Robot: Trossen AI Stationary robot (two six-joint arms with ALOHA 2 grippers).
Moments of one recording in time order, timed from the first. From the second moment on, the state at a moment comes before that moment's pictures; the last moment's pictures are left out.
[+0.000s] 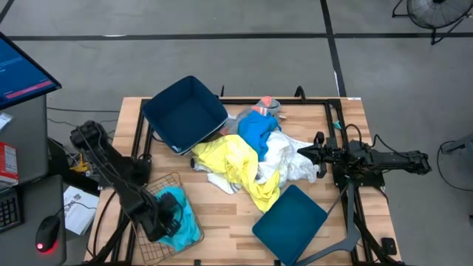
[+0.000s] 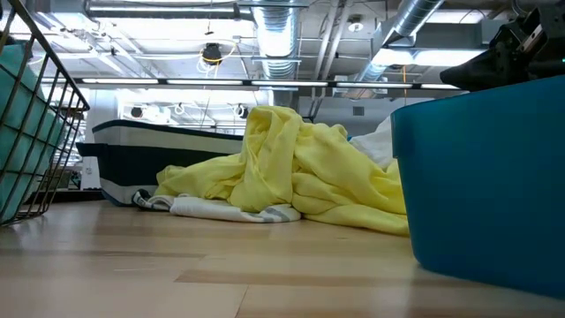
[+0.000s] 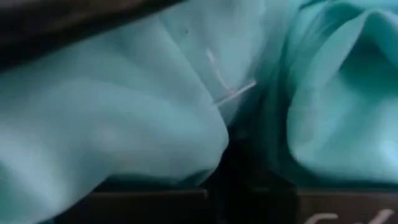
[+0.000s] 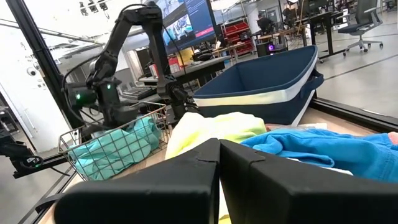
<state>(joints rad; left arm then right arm) -0.95 1.47 0.73 -0.59 -0.21 -1.78 0.03 0.01 0.01 0.04 0.18 0.28</state>
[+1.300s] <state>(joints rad) -0.73 0.74 0.73 0.34 -1.11 -0.26 0.02 0.01 0.01 0.14 0.18 0.37</state>
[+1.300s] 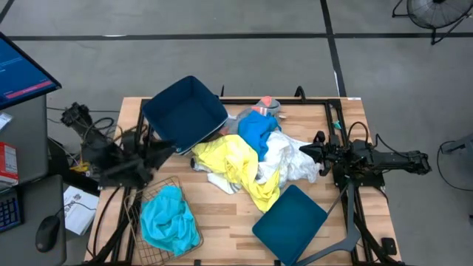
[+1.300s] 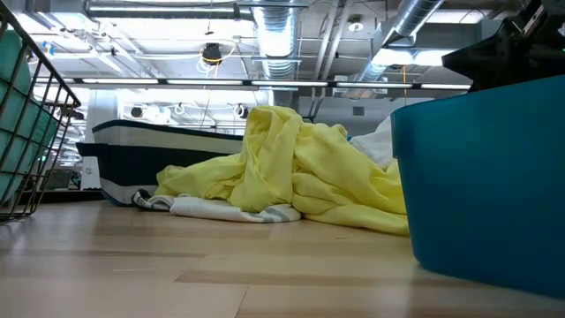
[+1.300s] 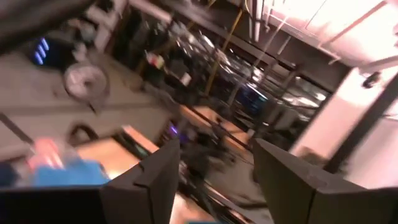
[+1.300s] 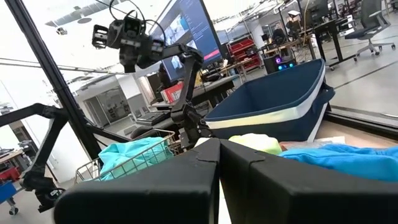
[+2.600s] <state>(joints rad) -0.08 1.74 0.92 0.18 -0.41 -0.01 0.02 0.01 0.01 0.13 0.26 0.39</state>
